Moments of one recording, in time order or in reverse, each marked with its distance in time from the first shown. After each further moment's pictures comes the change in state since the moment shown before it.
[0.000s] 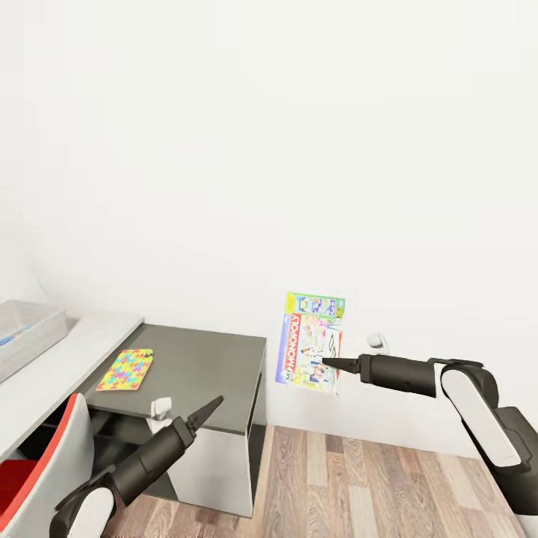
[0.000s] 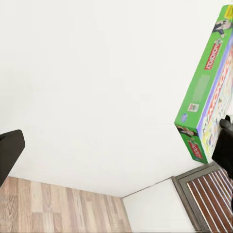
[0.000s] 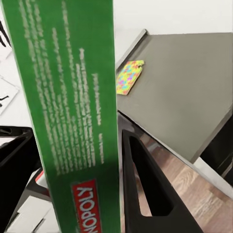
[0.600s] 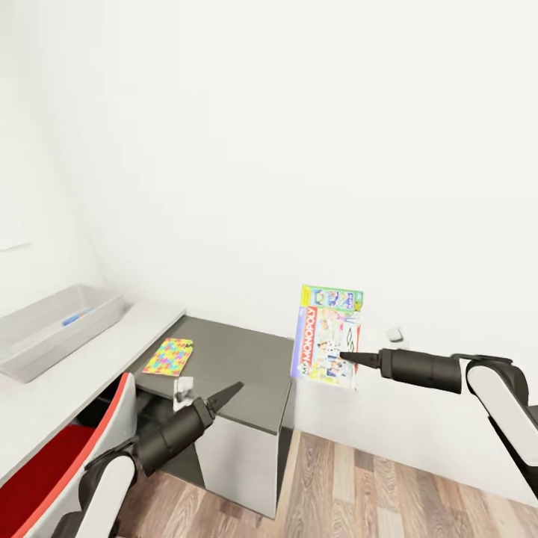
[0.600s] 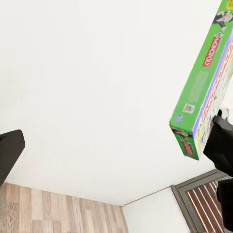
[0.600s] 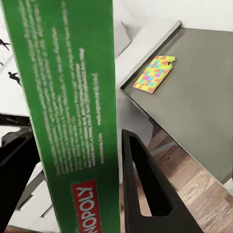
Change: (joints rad) left arm -0.102 -0.029 -0.059 -0.001 0.014 0.111 0.060; right arm 0.002 -0.098 -0.027 -0.027 -0.084 0.001 0.019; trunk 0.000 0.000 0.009
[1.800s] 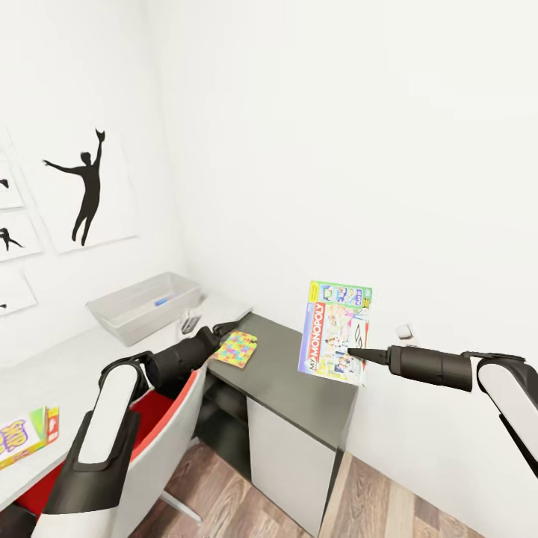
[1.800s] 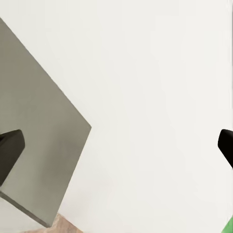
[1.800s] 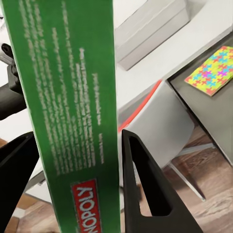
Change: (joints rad) left arm -0.354 -0.026 0.004 0.000 0.326 0.140 0.794; right arm 0.000 -0.032 -0.024 -0.003 -0.019 -0.001 0.003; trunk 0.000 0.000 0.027
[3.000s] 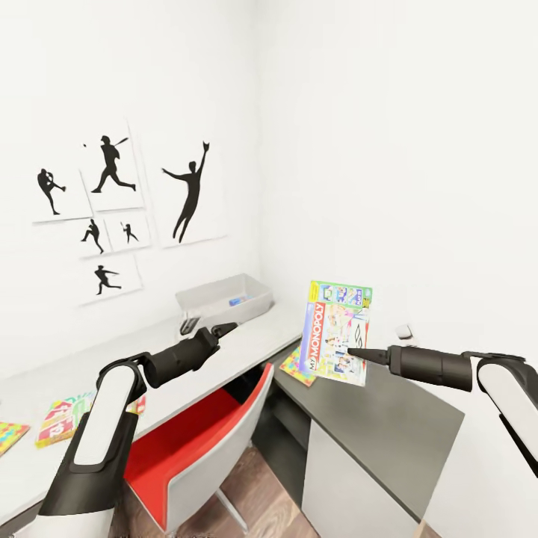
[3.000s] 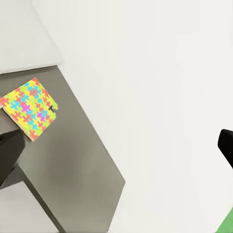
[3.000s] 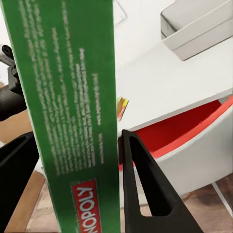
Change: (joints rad) left arm 0.005 0.019 -0.008 -0.001 0.037 -0.002 0.005; right arm 0.000 0.000 0.000 0.000 -0.002 0.000 0.000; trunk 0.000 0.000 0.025
